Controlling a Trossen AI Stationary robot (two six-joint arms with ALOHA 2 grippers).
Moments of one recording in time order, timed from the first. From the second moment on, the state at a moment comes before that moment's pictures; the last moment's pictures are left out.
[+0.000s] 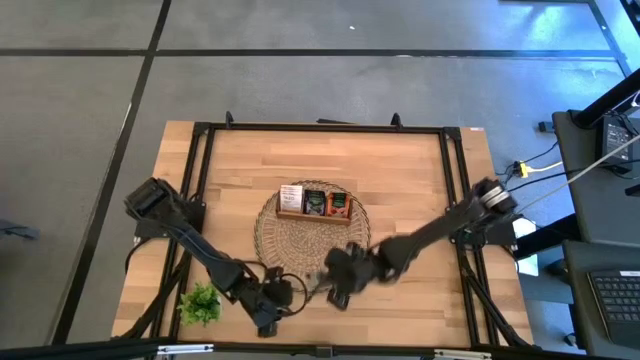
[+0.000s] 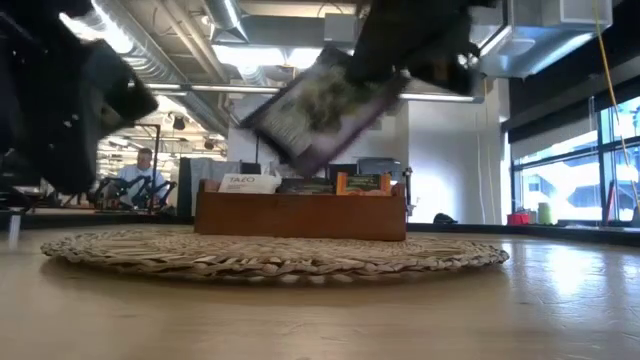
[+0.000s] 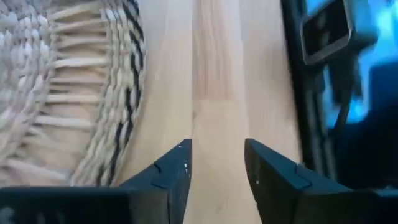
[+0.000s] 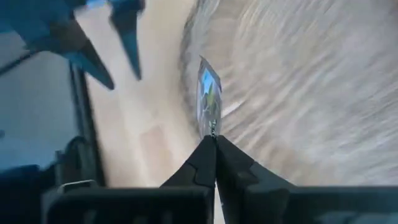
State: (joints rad) left arm -0.71 1.81 1.03 -0.13 -0.26 -0.72; right arm 0.48 1.89 1.41 -0.45 0.21 0.88
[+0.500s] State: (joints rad) left arm -0.67 1.73 1.03 -0.40 -0.23 -0.76; right arm 0.04 1.86 1.73 -0.92 0.12 0.04
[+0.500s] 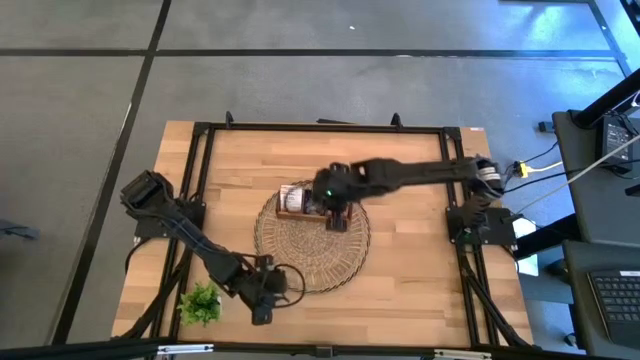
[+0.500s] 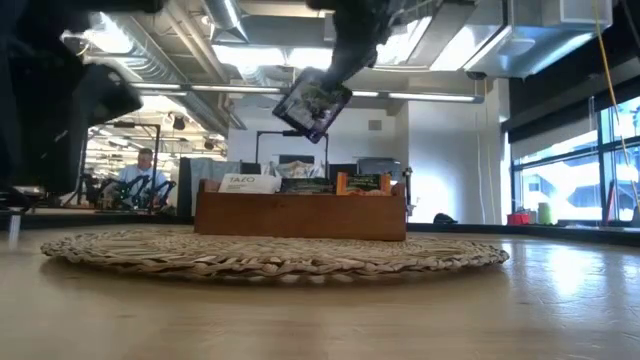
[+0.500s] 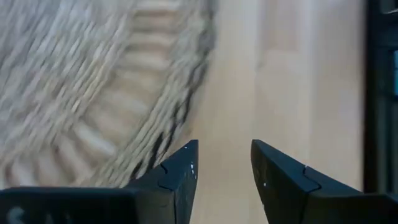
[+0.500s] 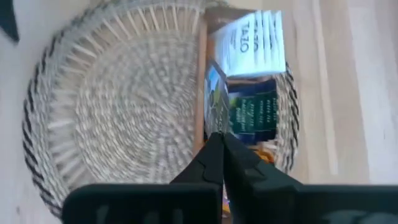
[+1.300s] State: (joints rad) left arm -0.67 1.72 1.03 -0.64 -0.23 -0.95; right arm -0.10 2.12 1.90 -1.08 -0.04 -0.14
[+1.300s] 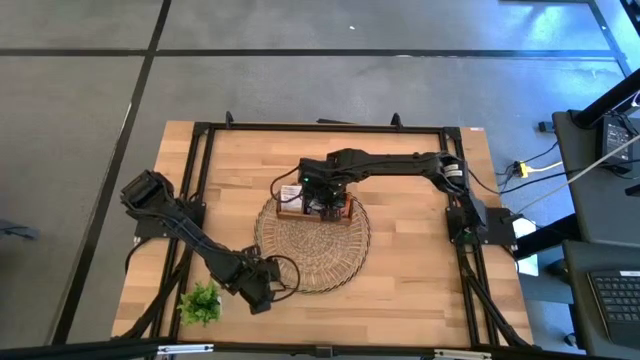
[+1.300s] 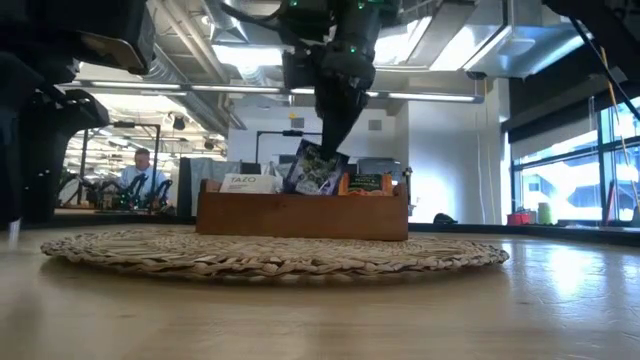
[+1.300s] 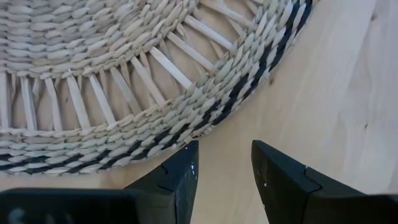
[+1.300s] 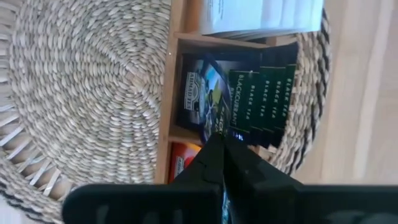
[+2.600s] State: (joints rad) left arm -0.71 1.72 1.03 -0.68 -0.31 -1.02; right arm -0.06 1.99 1.78 -0.88 -0.13 -0.16
